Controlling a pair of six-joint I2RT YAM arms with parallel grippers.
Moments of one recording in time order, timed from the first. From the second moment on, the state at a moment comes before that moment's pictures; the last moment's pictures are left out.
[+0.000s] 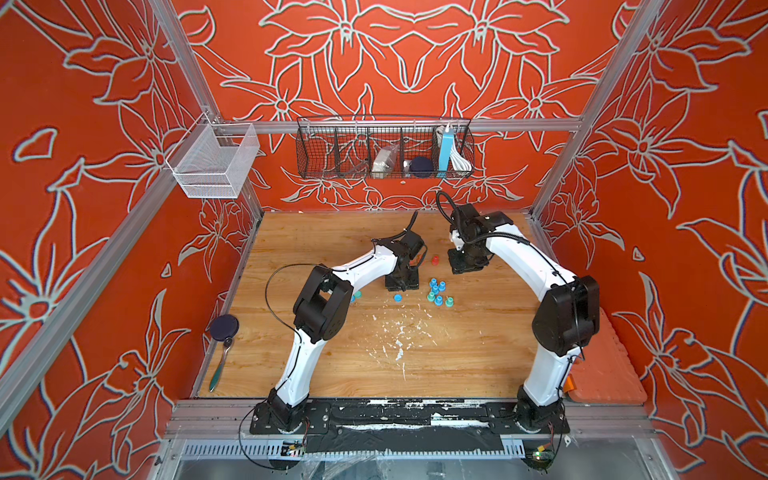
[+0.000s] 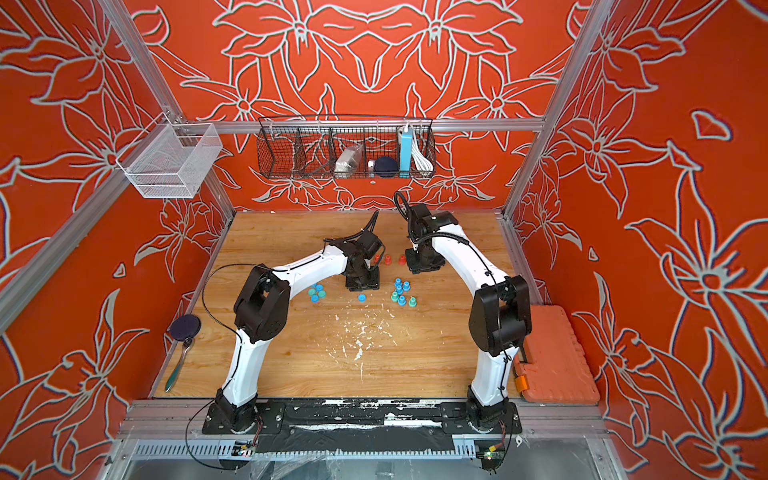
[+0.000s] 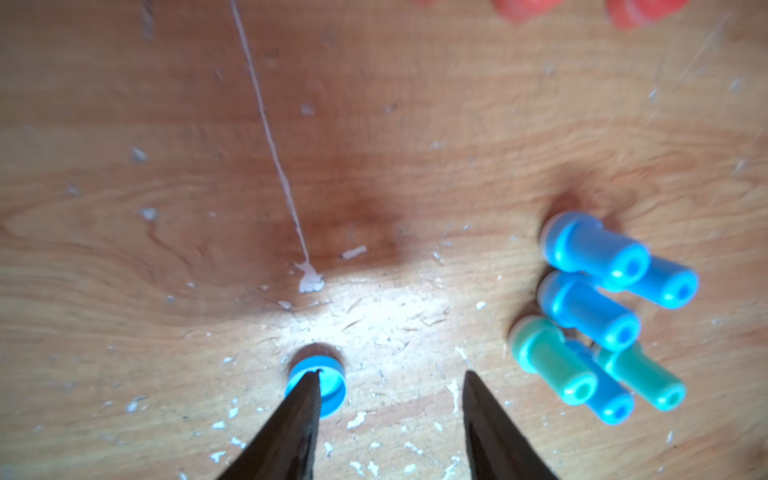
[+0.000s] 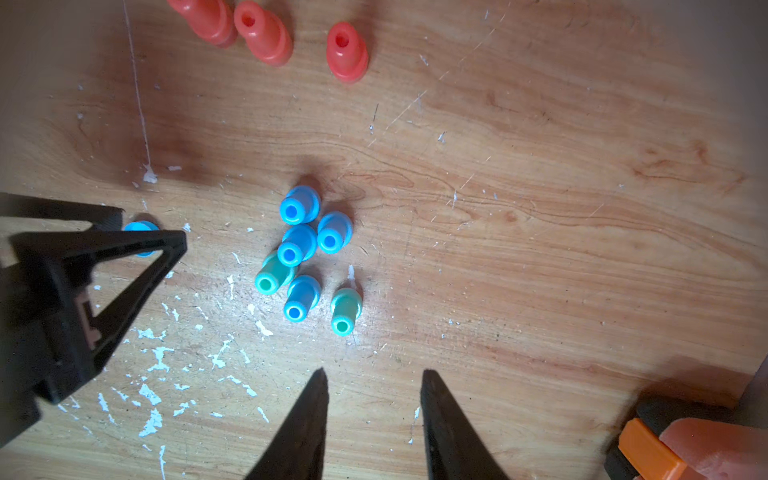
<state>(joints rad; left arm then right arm) -0.61 2.17 1.78 -0.88 0.09 -0.67 0.39 1.85 1.69 -1.21 0.00 0.16</state>
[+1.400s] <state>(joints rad) -0.52 1.97 1.59 -0.88 0.07 -0.66 0.43 2.09 1.66 -1.07 -0.08 0.21</state>
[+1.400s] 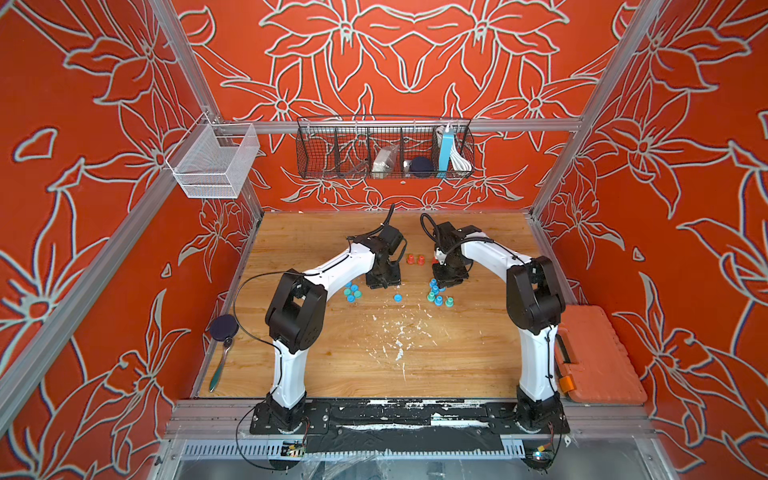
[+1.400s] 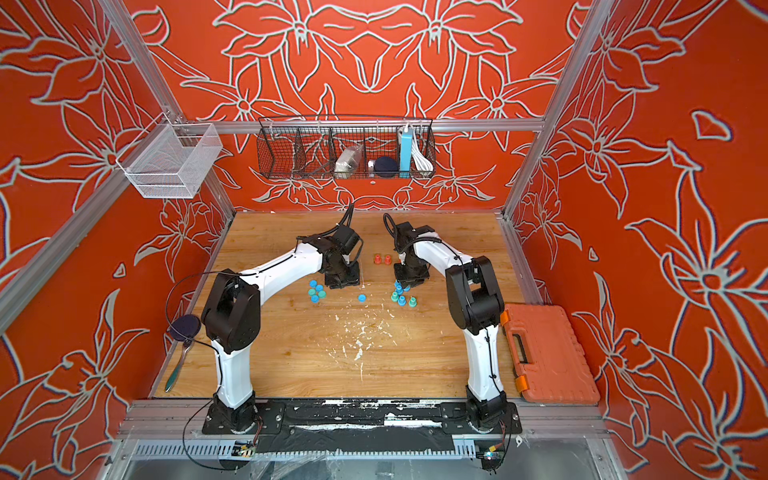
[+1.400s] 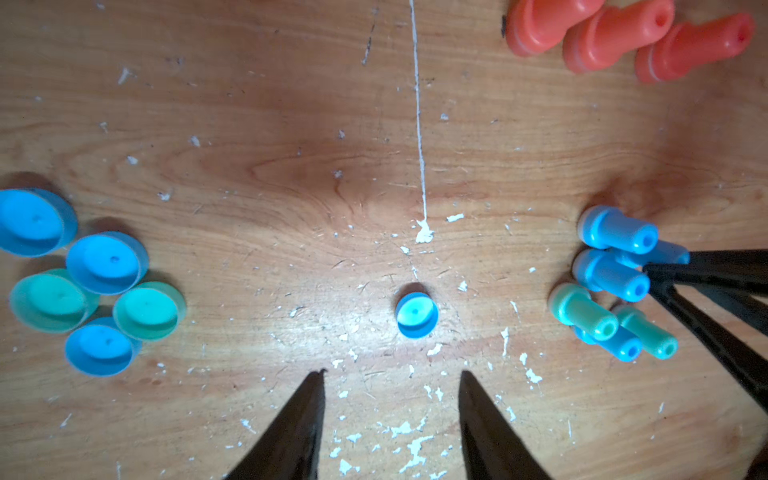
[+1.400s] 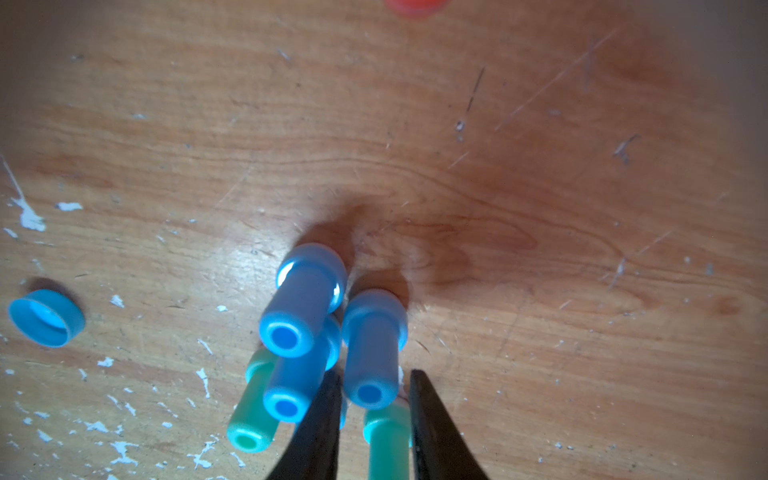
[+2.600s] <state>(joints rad) -0.48 1.89 1.49 -0.86 0.07 -0.66 0.46 2.08 1.84 -1.19 0.03 0.18</state>
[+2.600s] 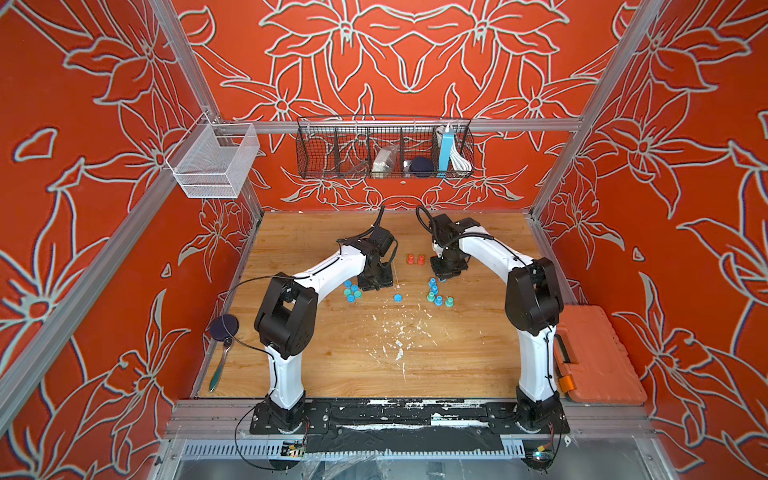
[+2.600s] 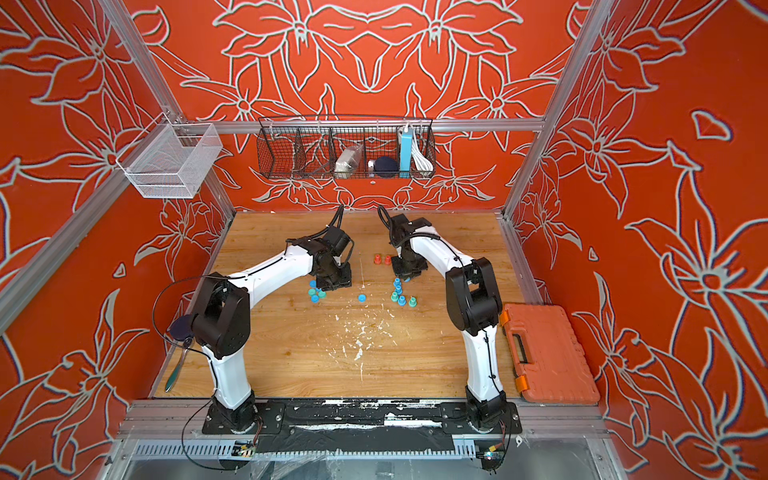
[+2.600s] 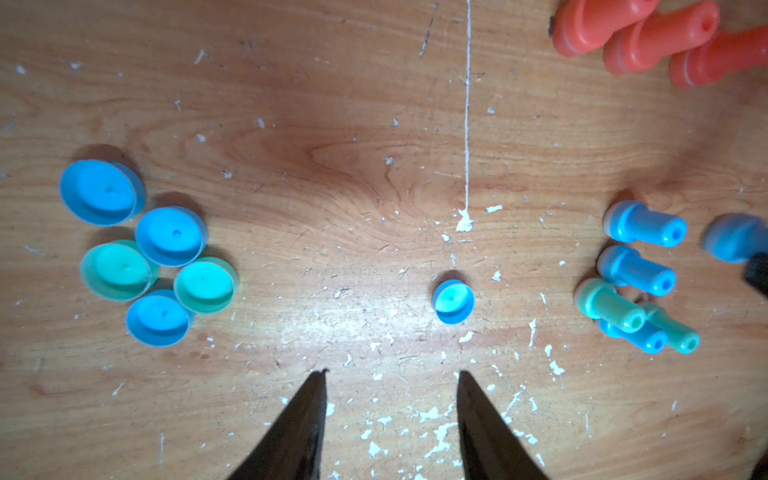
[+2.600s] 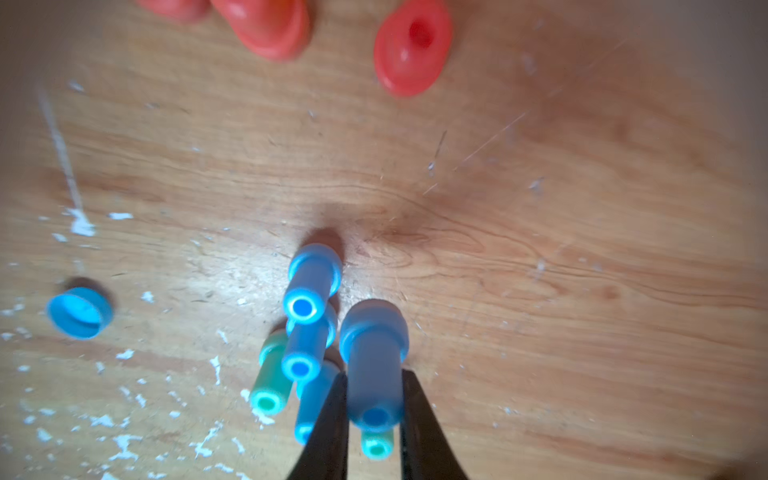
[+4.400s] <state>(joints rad) -0.34 1.69 1.24 -0.83 0.06 -0.63 0.75 2.39 2.18 -1.34 -0.09 0.21</state>
